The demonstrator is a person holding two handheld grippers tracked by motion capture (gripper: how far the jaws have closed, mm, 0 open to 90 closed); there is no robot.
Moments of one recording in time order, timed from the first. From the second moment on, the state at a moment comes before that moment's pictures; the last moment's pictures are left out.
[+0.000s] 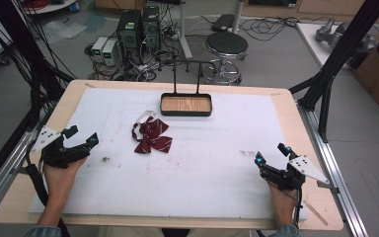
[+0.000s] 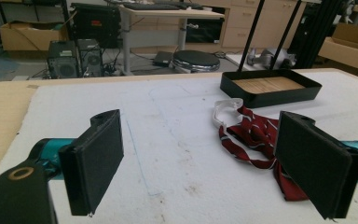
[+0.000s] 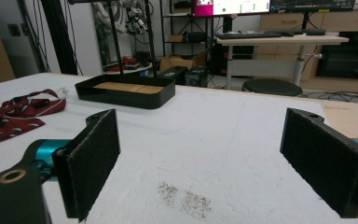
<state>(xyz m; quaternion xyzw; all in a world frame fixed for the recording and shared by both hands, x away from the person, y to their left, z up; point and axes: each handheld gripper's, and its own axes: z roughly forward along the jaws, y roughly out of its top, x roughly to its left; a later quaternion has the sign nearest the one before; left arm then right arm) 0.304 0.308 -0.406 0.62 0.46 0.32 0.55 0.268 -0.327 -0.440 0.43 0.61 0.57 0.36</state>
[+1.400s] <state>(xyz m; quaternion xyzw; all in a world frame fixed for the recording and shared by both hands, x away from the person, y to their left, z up) 0.364 0.212 -0.428 0.69 0.44 0.24 0.52 0.269 -0.328 -0.440 0.43 0.60 0.57 0.35</state>
